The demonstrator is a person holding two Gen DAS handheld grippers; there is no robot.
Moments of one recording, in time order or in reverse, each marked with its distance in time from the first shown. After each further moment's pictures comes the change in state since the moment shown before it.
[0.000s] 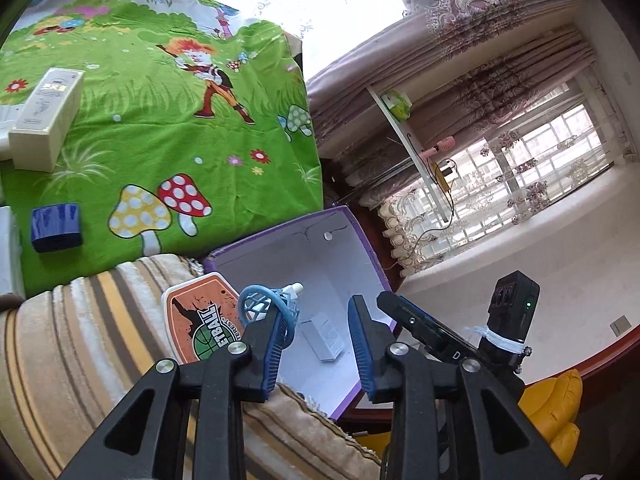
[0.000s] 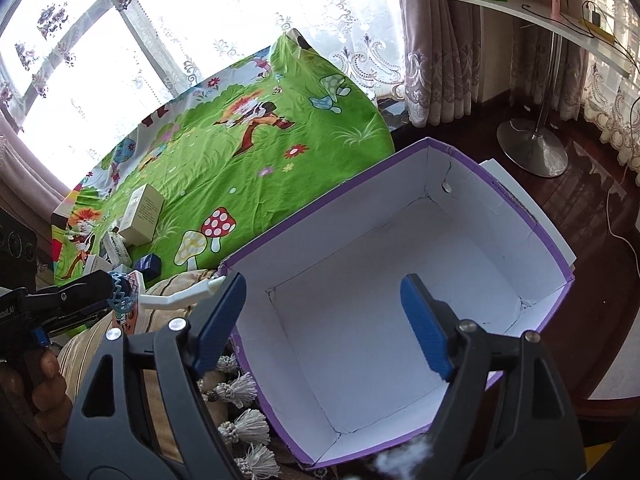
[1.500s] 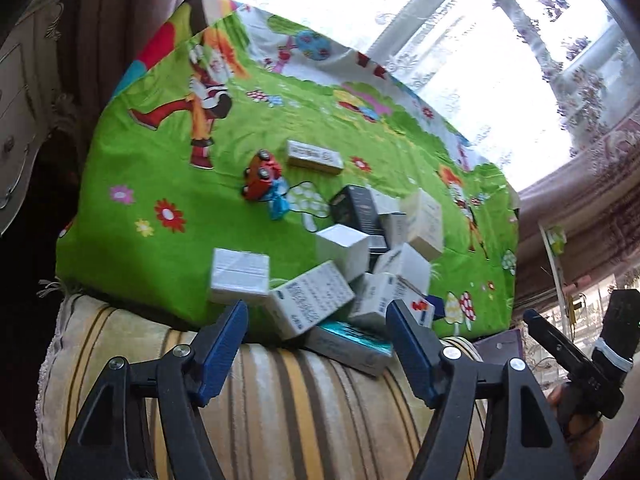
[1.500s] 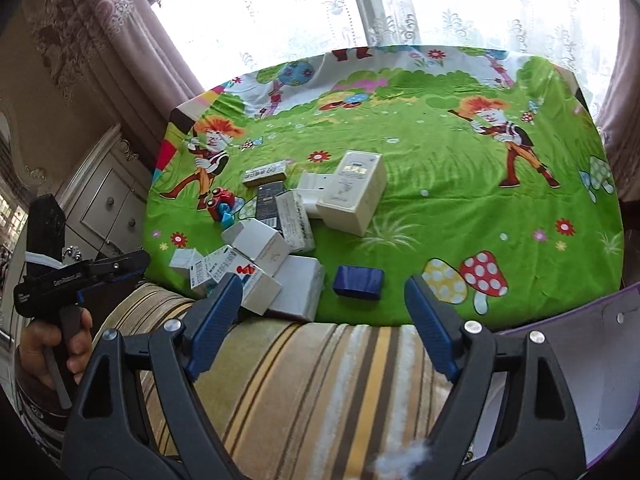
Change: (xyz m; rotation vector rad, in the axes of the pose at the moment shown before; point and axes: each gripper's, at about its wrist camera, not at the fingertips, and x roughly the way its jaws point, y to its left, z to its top) left arm -0.223 0.193 -0.021 -0.352 -0.304 0.549; right arm 0.058 0.272 0.010 -0.476 0.141 0.324
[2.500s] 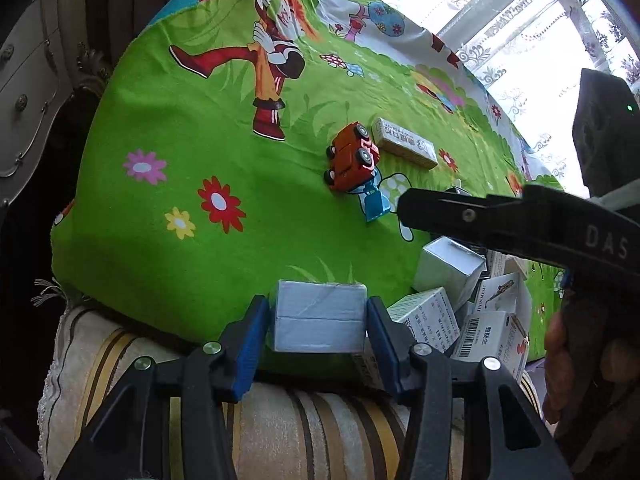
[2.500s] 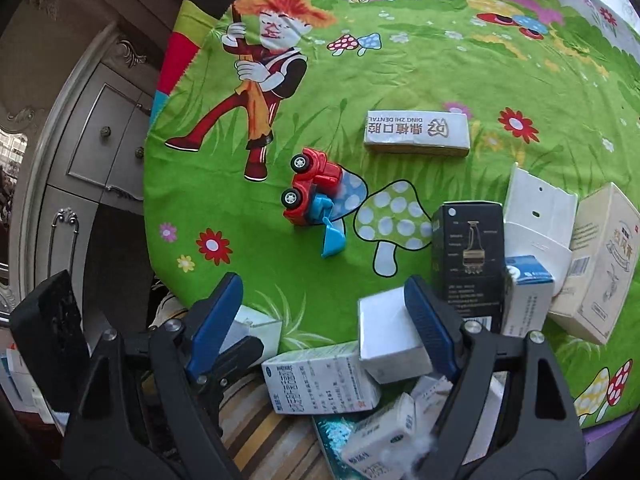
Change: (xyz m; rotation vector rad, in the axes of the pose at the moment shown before) left arm 0.054 0.052 0.011 -0.096 0.063 0.098; right arm 0.220 0.136 0.072 -0.122 0.447 0.098
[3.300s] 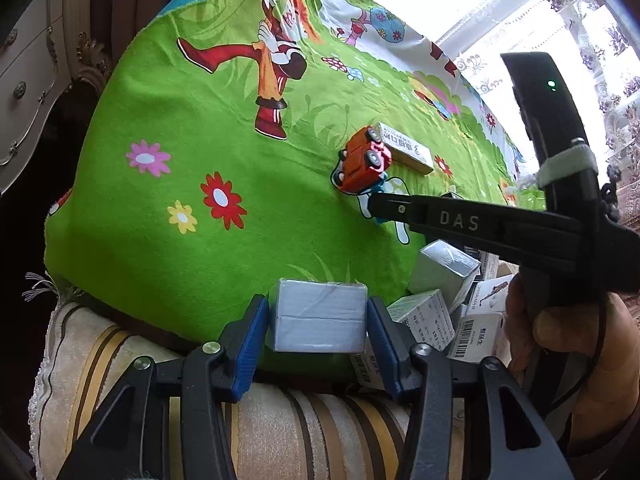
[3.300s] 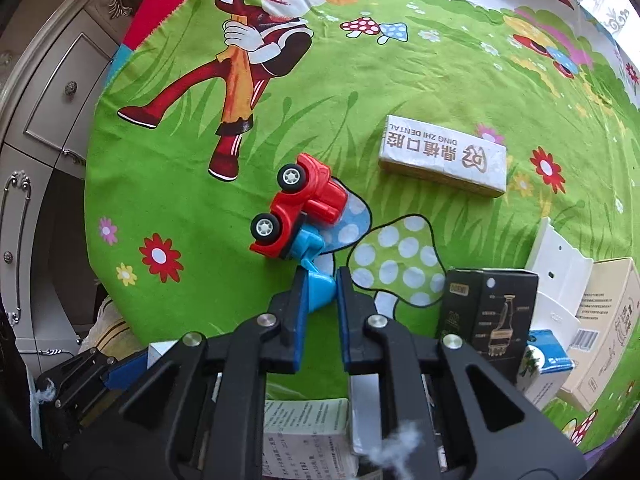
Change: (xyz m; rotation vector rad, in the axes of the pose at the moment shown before) left arm 0.002 0.006 -0.003 -0.027 -0.013 -0.043; right arm 0.034 0.011 0.025 -0.147 0.001 -0.159
